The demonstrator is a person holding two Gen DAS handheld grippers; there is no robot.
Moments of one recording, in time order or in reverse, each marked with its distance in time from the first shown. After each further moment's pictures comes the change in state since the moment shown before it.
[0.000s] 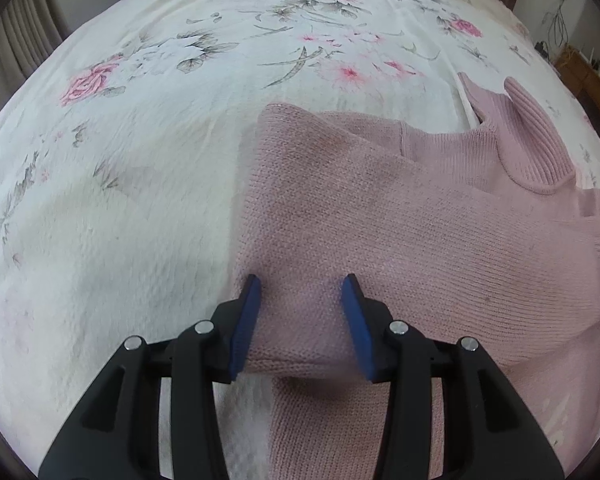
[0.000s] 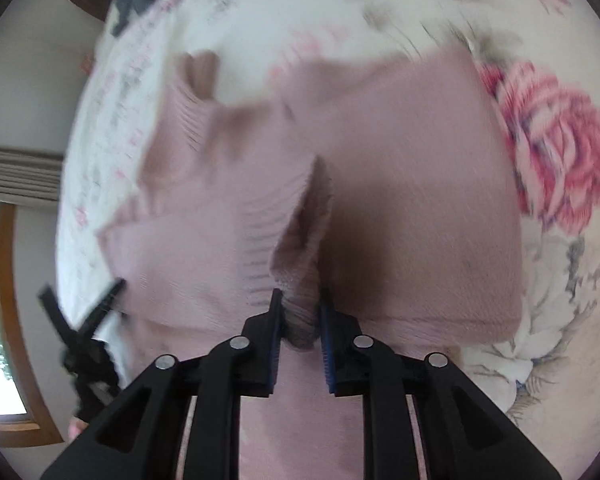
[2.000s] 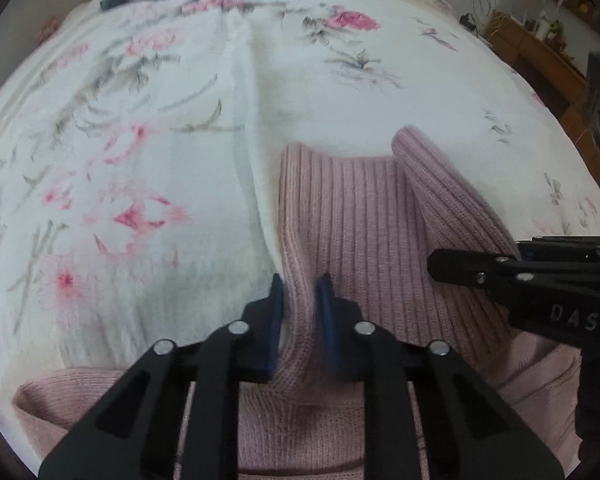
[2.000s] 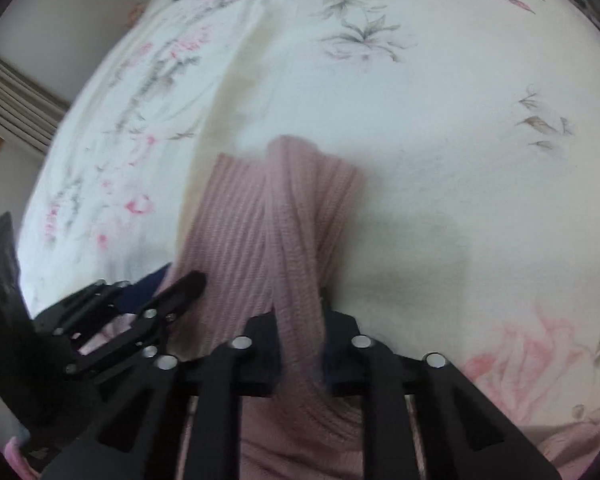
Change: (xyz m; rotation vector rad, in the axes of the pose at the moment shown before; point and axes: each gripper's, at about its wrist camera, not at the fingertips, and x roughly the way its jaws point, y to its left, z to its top) left arm 0.055 -0.176 0.130 0.233 -0.082 -0.184; right arm 0.083 0.136 0.149 -0.349 -0.136 -0.080
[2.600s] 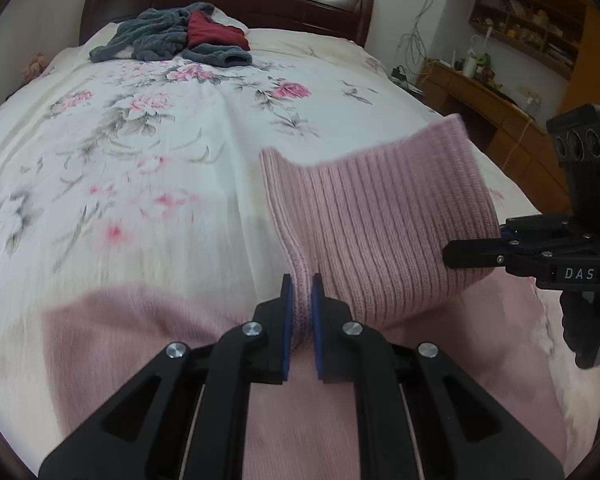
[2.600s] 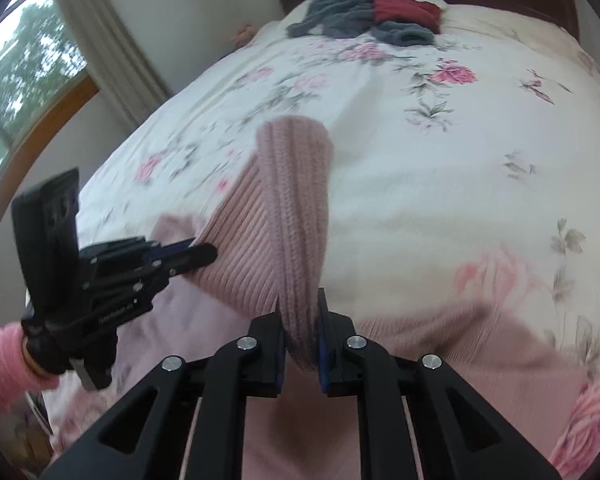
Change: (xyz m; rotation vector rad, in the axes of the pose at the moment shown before) left arm -0.107 0.009 -0.091 0.065 -0.226 -0.201; right arm -0.108 0.033 -0.118 -0.307 -0.190 0.140
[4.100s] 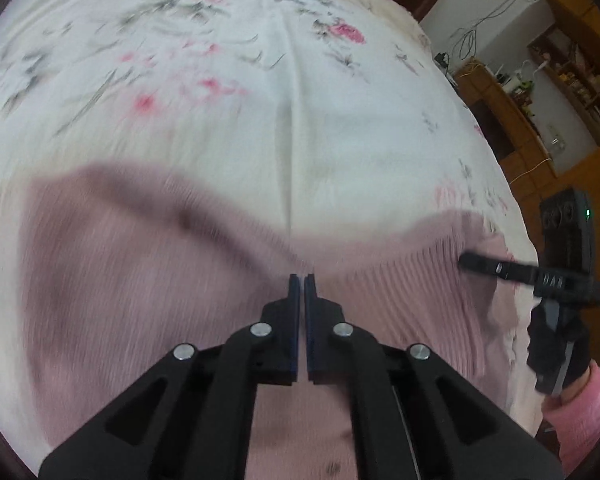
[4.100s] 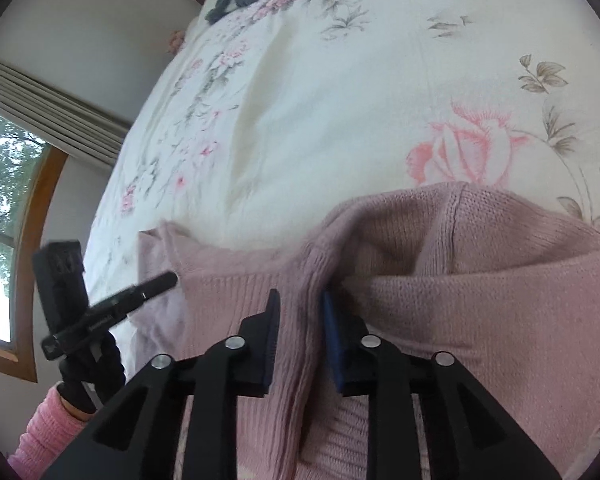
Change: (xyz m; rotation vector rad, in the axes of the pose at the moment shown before) left arm 0.017 0.048 -0.022 -0.319 0.230 -0.077; right arm 0.030 -0.069 -0.023 0.404 0.126 0.114
